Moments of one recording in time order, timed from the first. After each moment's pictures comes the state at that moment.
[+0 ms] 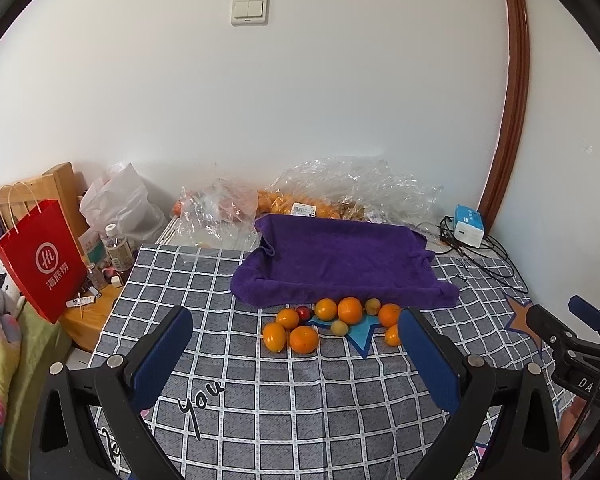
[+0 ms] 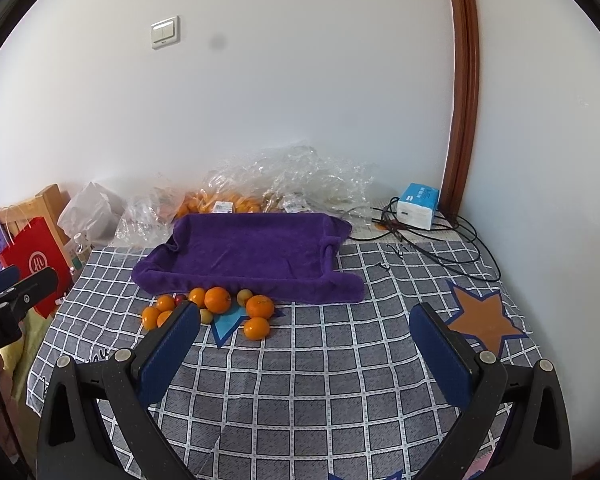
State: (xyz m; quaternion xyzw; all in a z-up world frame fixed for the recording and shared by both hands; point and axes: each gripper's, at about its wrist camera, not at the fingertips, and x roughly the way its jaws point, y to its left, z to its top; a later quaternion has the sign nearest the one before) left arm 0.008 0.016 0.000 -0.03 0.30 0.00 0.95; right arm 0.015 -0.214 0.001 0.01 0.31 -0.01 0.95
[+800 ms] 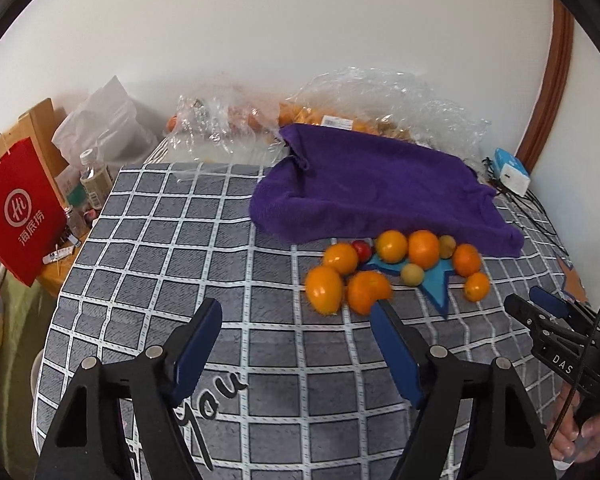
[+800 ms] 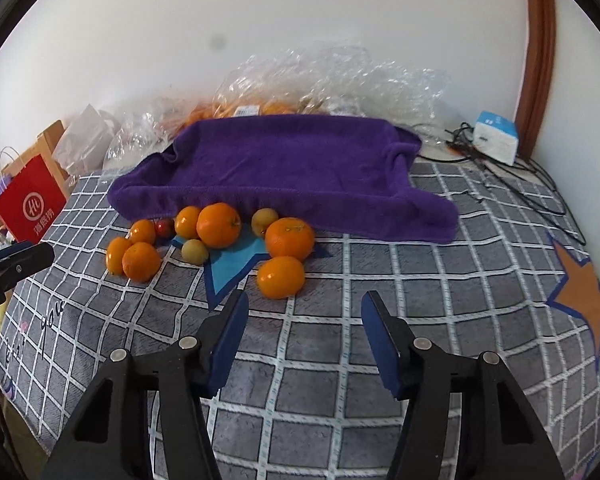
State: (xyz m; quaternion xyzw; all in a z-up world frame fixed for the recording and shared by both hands) left arm 0.081 0.066 -0.116 -0.04 0.40 0.00 0.91; right arm 0.113 -0.181 -0.138 0.00 0.42 0.06 0.91
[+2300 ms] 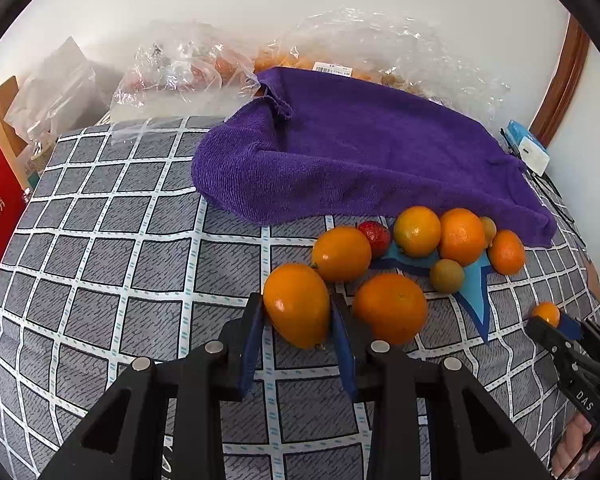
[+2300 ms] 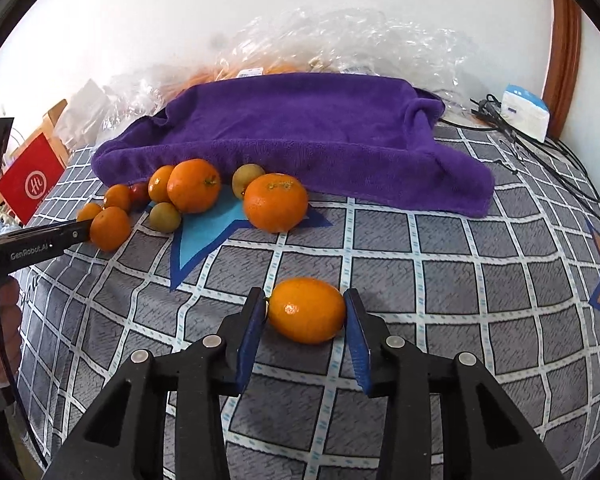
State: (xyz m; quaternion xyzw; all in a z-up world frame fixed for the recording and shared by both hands) left arm 0.147 0.048 -0.176 -0.05 0.46 -0.02 0.89; right arm 0.125 -0.198 -0.180 0.00 0.44 0.09 0.89
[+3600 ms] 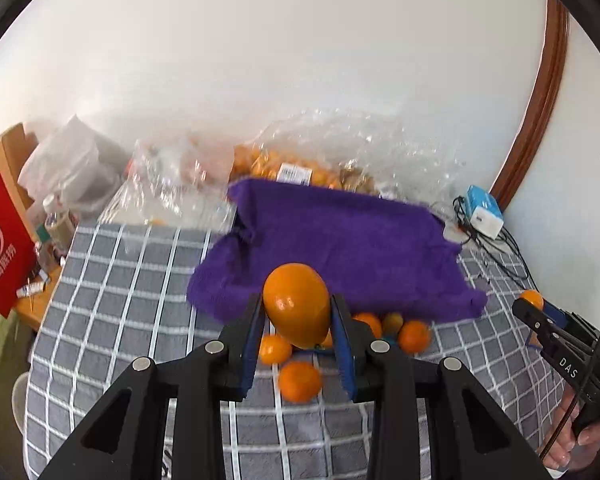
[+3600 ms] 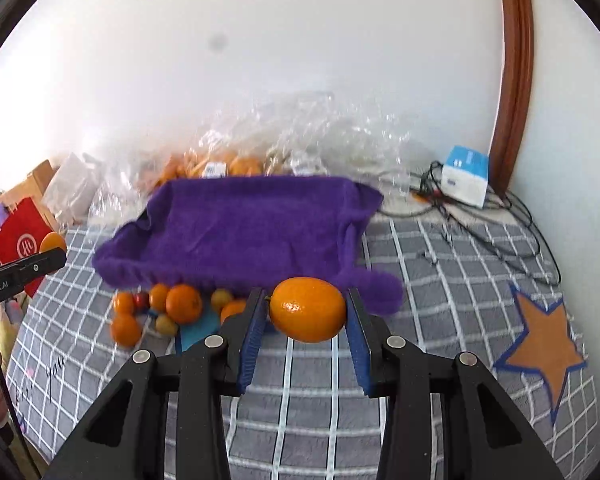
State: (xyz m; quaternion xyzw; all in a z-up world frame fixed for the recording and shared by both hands) left arm 0.139 0.028 -0.055 -0.07 0.37 -0.04 0.92; right arm 0.145 -0.228 -0.072 0.01 0.37 0.04 0.93
